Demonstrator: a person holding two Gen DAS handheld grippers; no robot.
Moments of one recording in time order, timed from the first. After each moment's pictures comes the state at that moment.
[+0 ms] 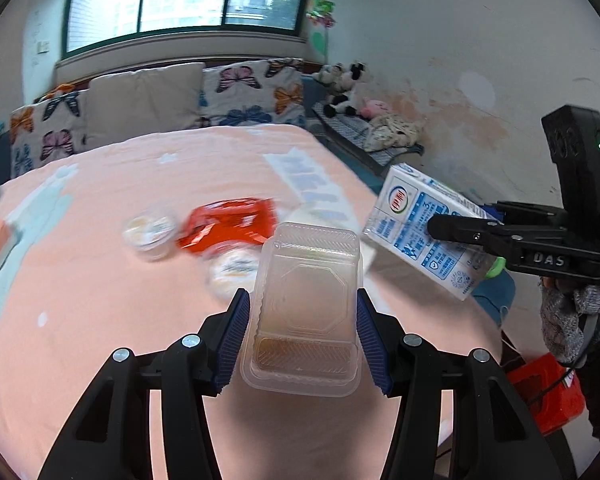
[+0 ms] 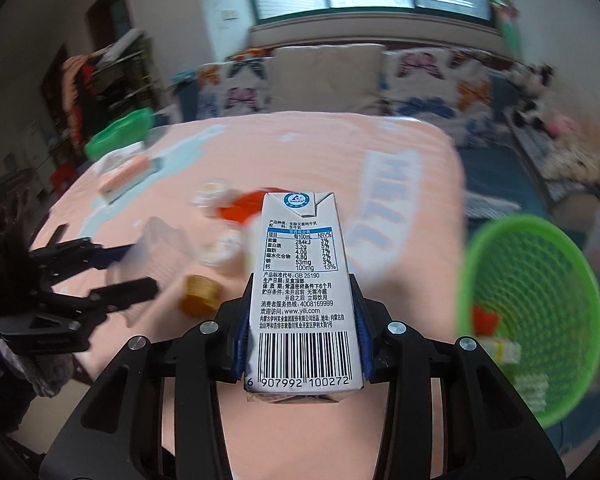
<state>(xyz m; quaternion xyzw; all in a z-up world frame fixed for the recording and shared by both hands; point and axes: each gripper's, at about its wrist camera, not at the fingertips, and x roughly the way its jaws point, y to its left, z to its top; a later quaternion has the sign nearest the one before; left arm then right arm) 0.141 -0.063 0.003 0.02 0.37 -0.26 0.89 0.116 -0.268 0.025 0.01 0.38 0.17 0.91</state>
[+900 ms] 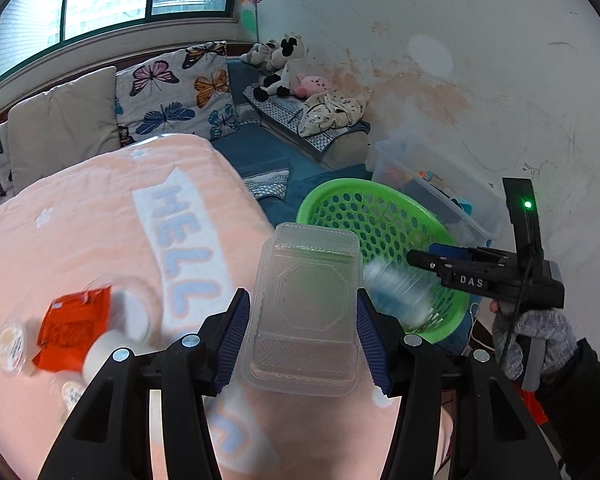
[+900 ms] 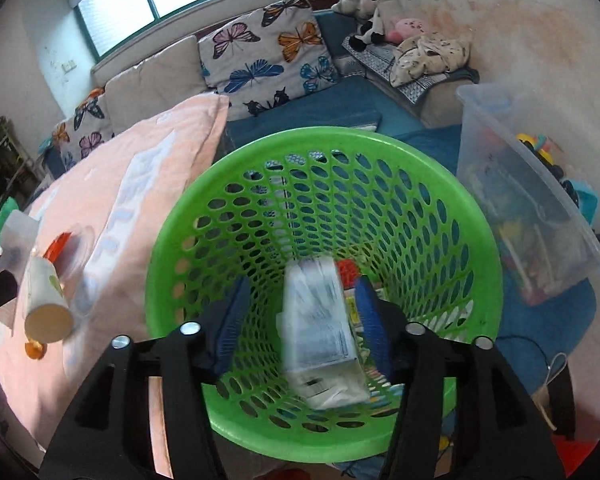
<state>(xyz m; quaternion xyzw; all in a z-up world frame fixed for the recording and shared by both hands) 0.205 -0.240 0.014 0.06 0.39 -0.34 0.85 0.136 -0.483 -0.047 0.13 0.42 -0.04 0.90</state>
